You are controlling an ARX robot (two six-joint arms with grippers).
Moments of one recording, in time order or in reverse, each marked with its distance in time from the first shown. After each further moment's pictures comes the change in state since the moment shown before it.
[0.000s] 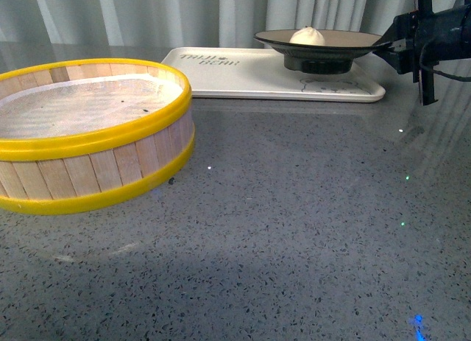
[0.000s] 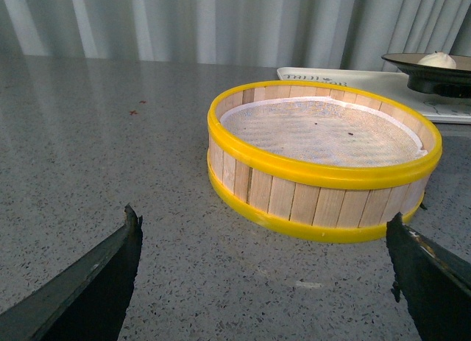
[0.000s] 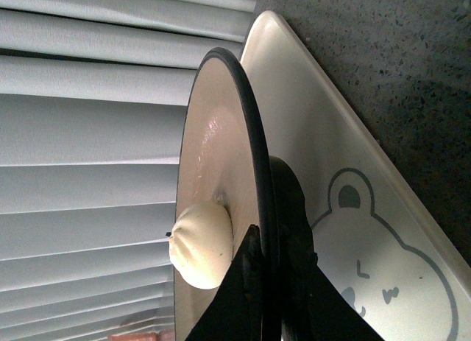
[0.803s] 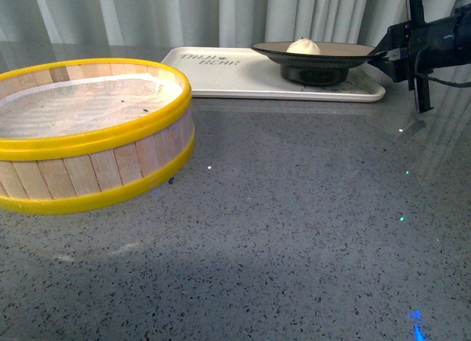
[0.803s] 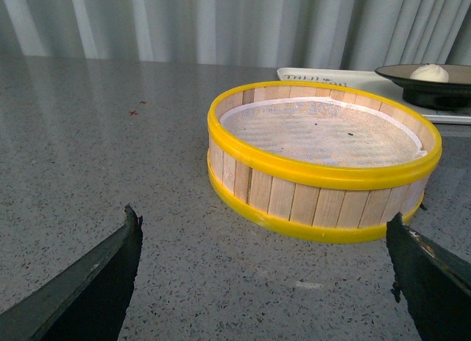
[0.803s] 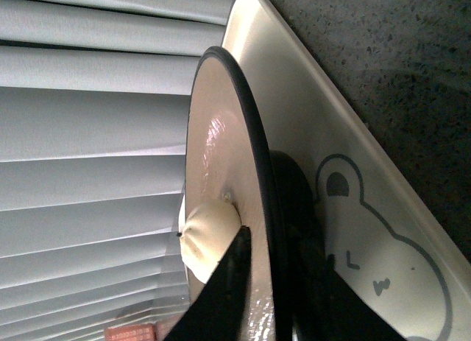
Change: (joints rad) left arm 0.000 0.000 0.000 0.000 0.000 0.000; right arm 0.004 0.026 0.043 -0.080 -0.018 -0.006
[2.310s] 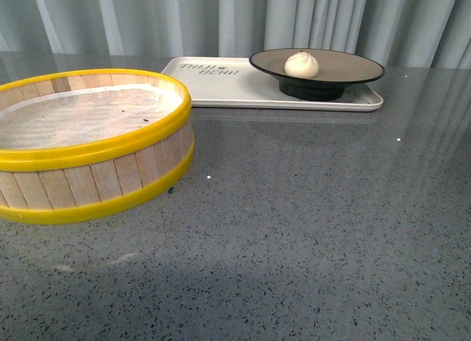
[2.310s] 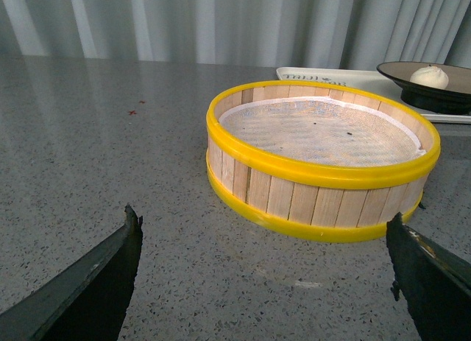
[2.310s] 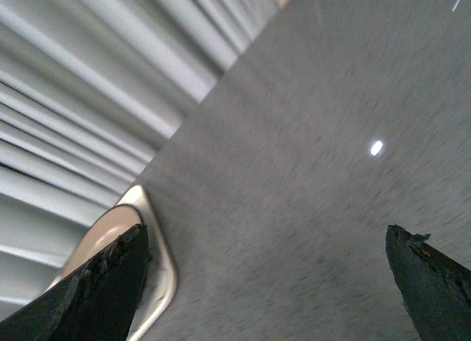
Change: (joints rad) left arm 0.000 0.000 0.000 0.000 0.000 0.000; right arm -0.195 -1.048 -0.919 -0.003 0.550 -0.662
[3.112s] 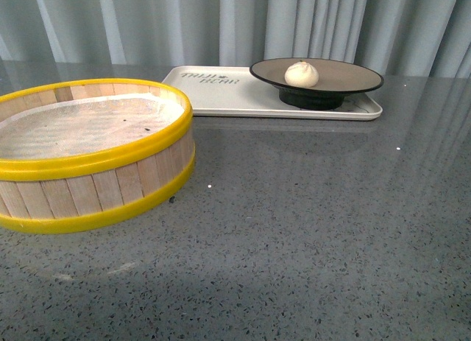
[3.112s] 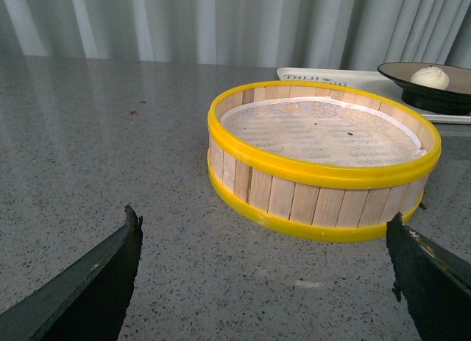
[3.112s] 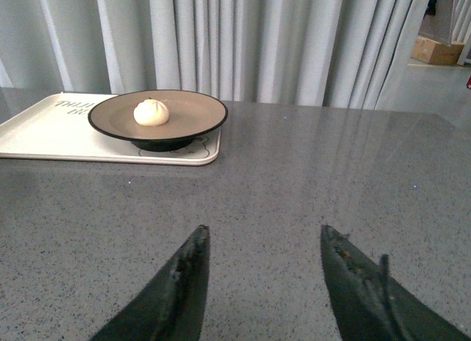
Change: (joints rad) left arm 0.000 0.000 0.000 0.000 0.000 0.000; right arm 0.206 -0.753 -0.569 0.005 -0.174 -0.644
